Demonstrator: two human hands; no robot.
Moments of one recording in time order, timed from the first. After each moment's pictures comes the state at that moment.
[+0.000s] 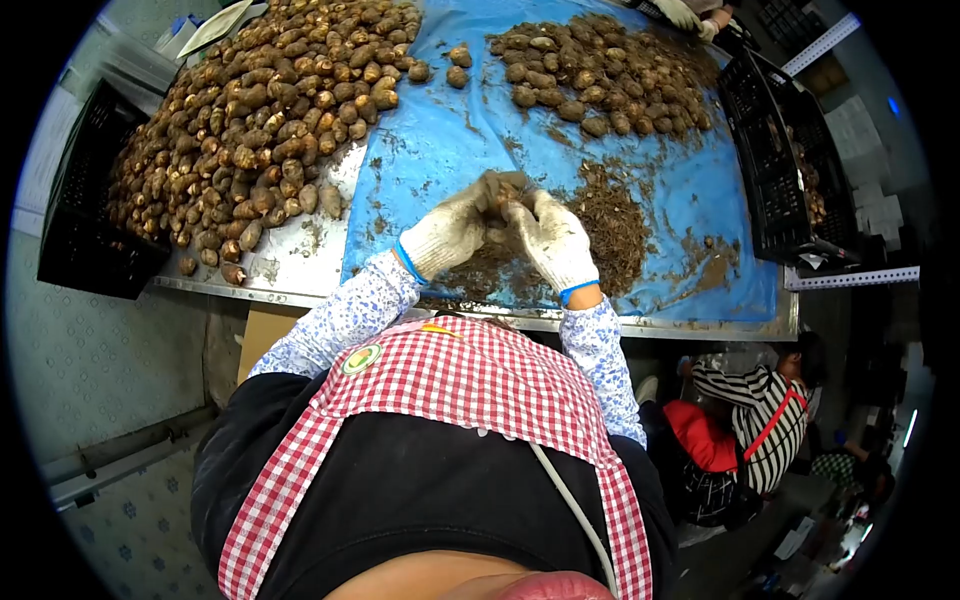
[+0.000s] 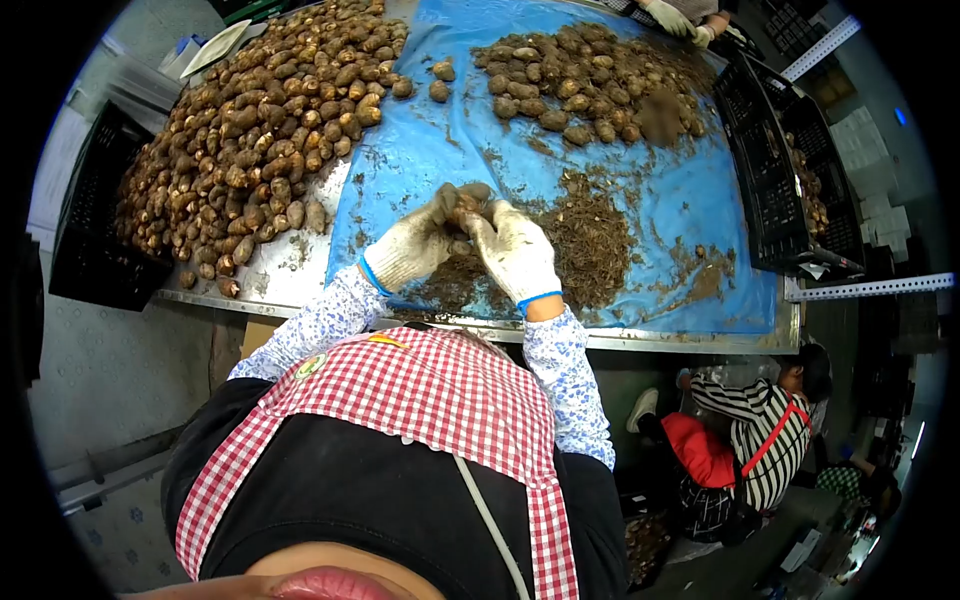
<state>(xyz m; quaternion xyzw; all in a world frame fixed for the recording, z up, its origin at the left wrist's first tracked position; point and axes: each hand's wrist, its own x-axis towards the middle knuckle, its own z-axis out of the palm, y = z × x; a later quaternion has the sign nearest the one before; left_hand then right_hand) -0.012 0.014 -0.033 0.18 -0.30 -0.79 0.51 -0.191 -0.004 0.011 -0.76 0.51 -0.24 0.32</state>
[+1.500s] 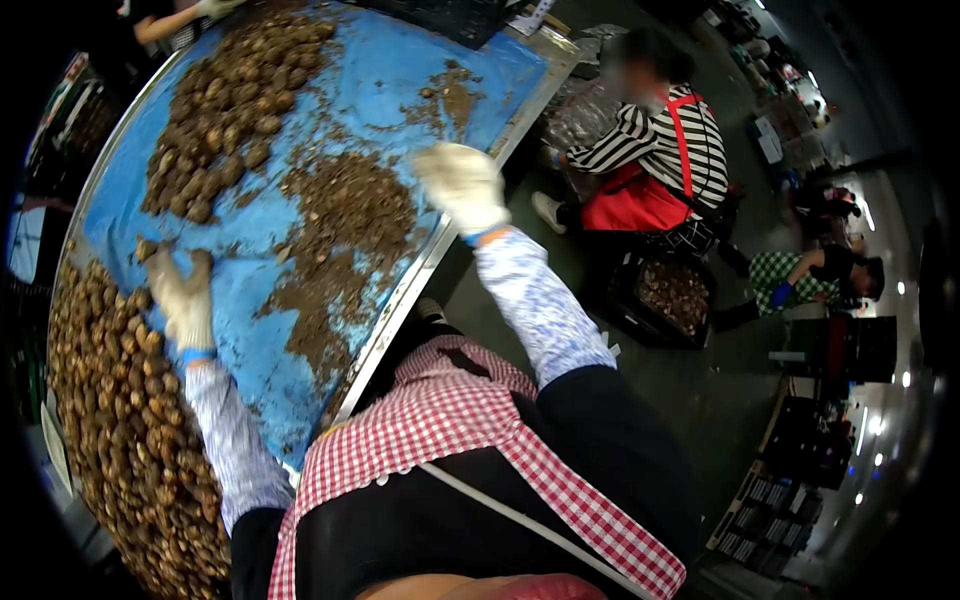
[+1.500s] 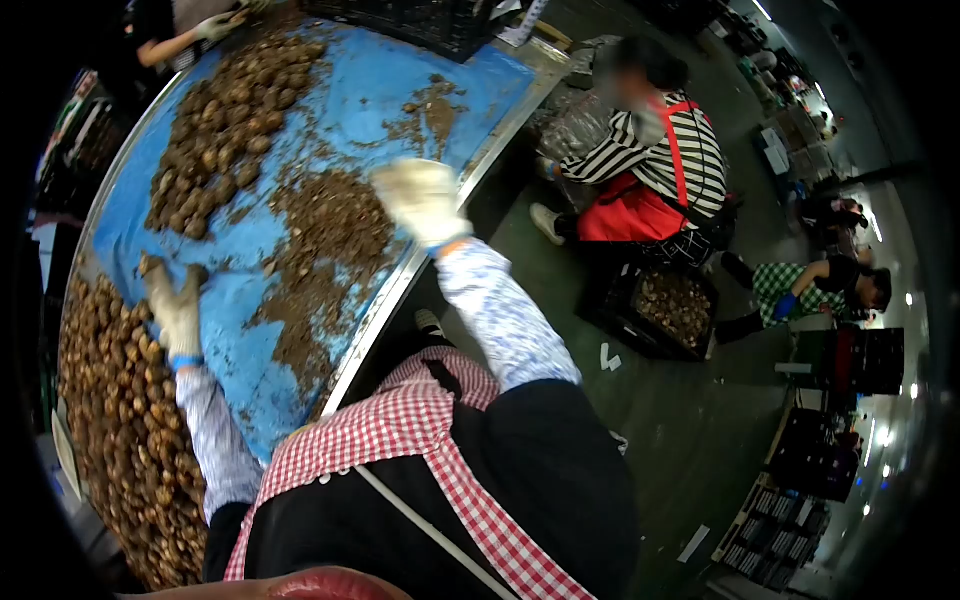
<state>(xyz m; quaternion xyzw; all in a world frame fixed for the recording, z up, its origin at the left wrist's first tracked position) -0.007 -0.142 -0.017 0.62 -0.76 0.01 0.21 -0.370 0.038 -0.030 -0.56 0.61 -0.55 -0.07</state>
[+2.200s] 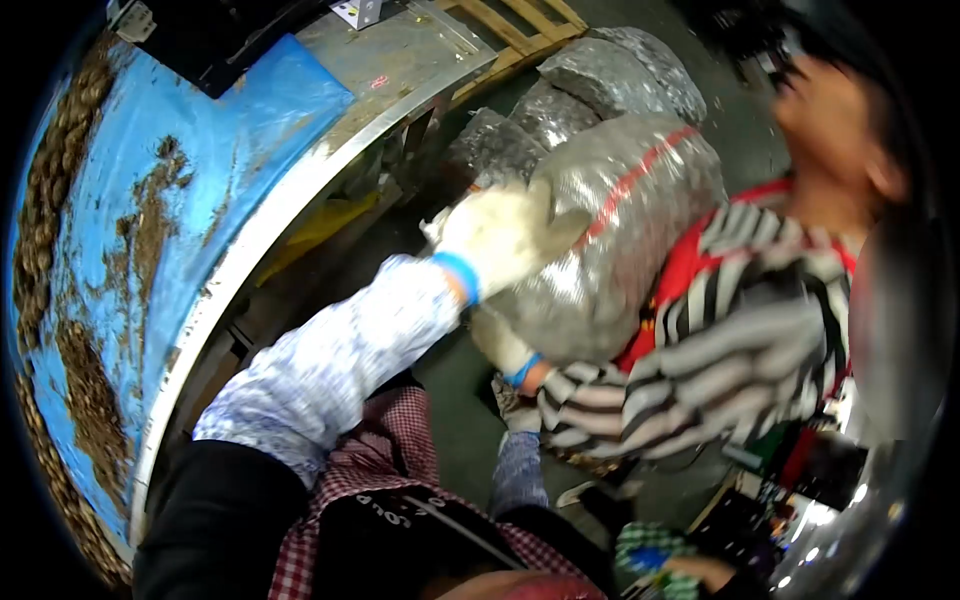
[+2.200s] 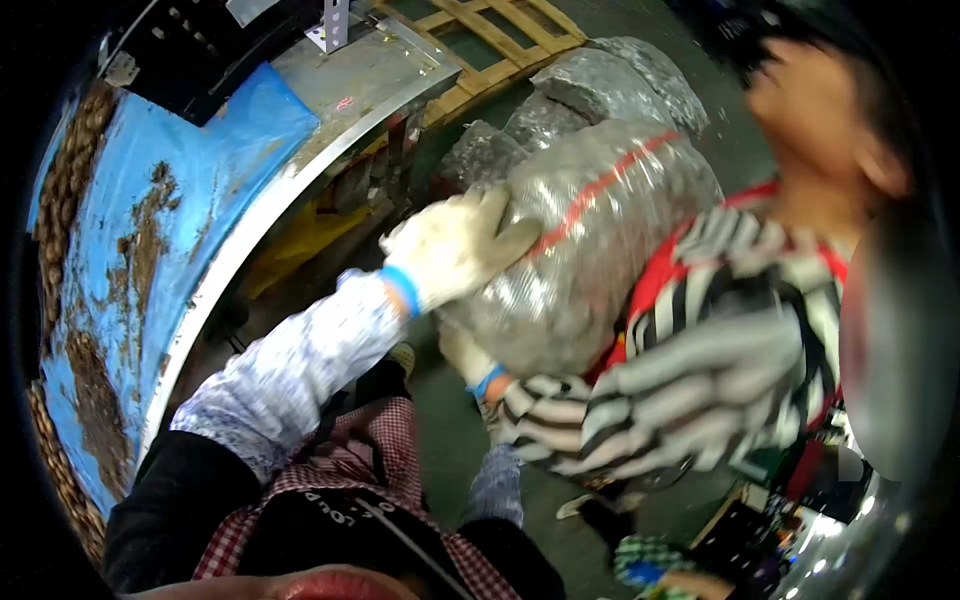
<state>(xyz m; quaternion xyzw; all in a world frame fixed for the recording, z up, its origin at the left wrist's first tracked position) -0.823 0.028 -0.174 0.10 -0.95 -0.26 0.17 -0.841 0.337 -0.600 -0.15 0.90 0.27 0.30</state>
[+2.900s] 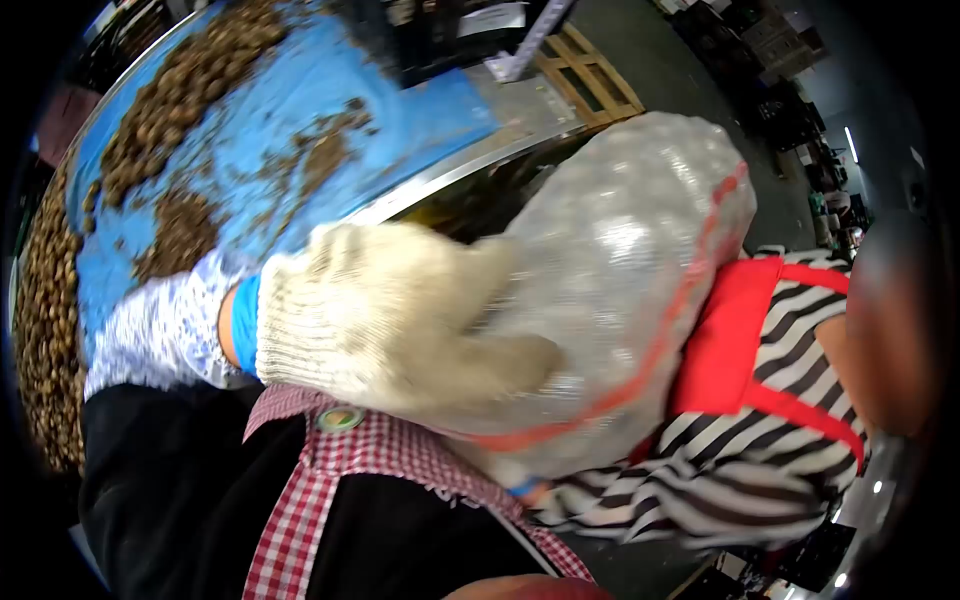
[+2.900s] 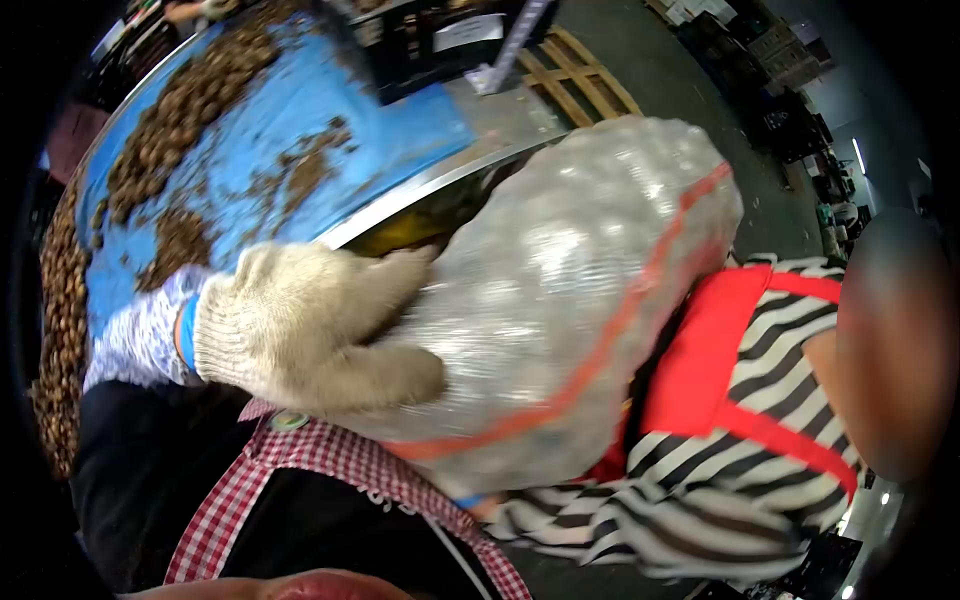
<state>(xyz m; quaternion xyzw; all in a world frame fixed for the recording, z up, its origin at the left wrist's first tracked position) -0.459 0.032 0.097 0.17 -0.90 -0.38 -0.13 -0.631 0.407 -0.389 0.12 0.50 -0.63 0.57</state>
